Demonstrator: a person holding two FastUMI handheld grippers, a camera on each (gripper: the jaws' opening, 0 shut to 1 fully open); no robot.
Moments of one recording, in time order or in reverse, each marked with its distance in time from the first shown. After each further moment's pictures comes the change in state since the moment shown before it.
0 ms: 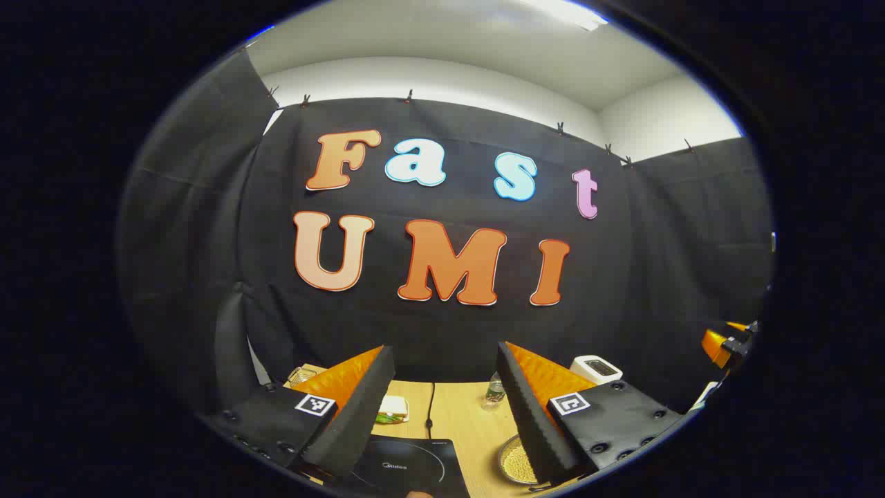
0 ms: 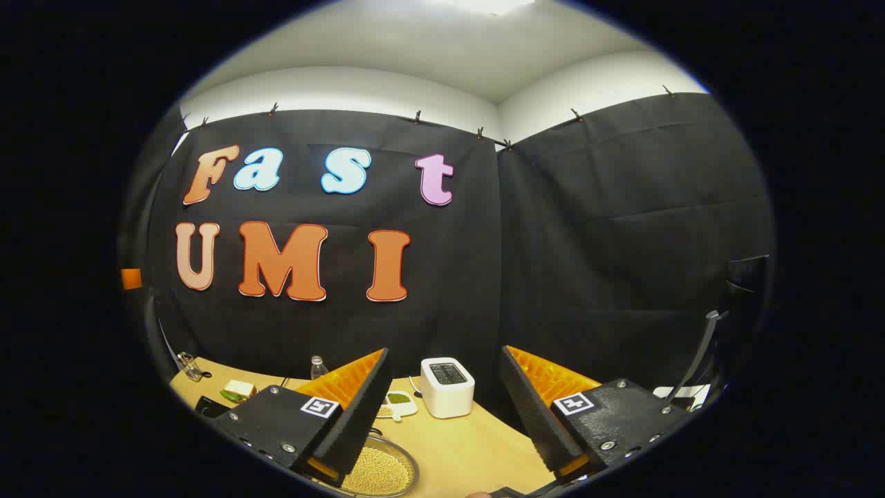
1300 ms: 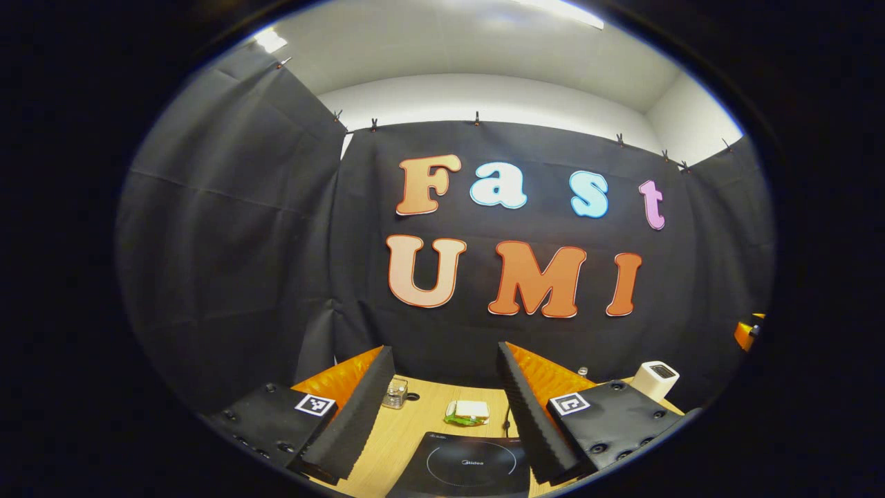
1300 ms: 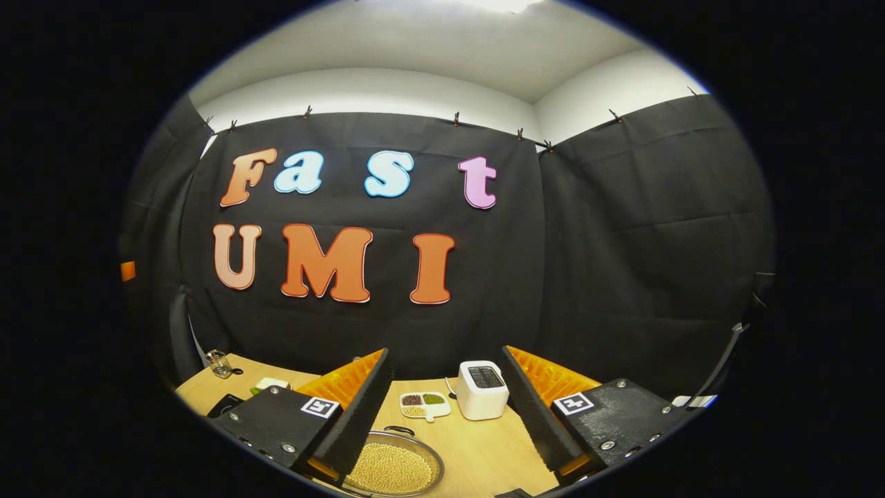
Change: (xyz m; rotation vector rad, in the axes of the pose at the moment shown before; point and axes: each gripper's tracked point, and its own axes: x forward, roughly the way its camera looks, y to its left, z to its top) left arm -0.078 0.123 0.031 0.063 -0.064 0.317; right arm -0.007 0.039 0.021 -0.051 -0.007 0.184
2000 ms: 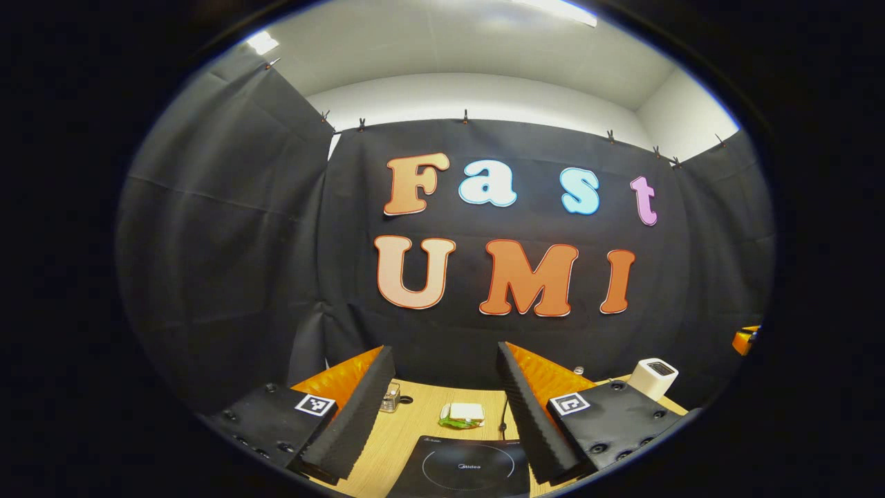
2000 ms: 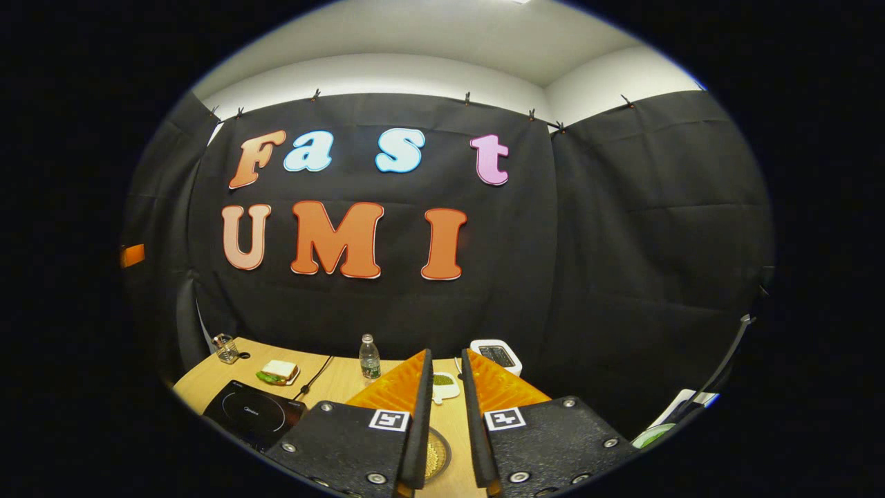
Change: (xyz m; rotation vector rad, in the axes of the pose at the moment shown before) left arm 0.019 -0.010 -0.006 0.021 0.005 -0.034; right arm -0.003 0.020 -0.046 -0.002 0.120 0.058
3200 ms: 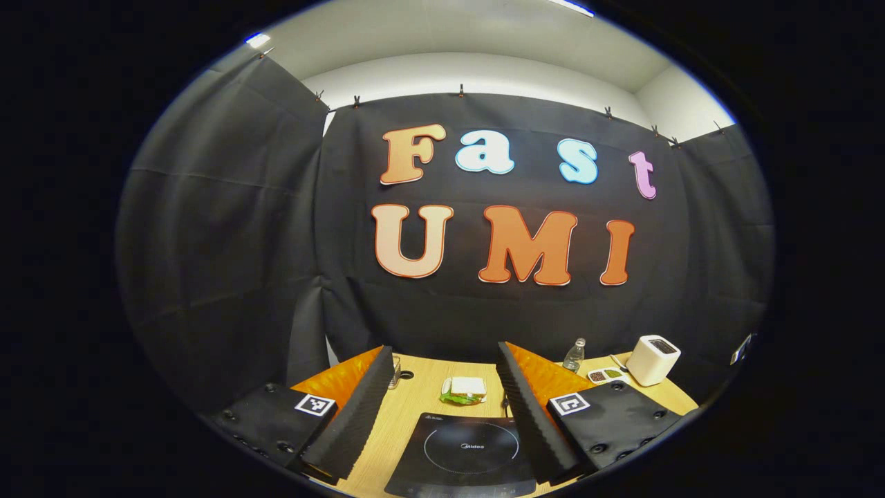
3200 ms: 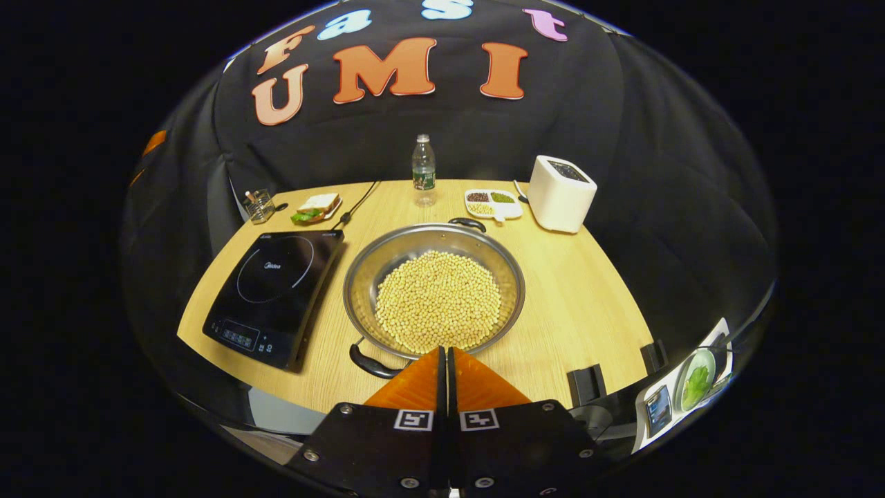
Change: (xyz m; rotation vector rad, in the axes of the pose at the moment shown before) left arm -0.011 -0.002 -0.051 0.014 0.125 0.001; right arm -0.071 0.071 -0.261 -0.080 0.714 0.203
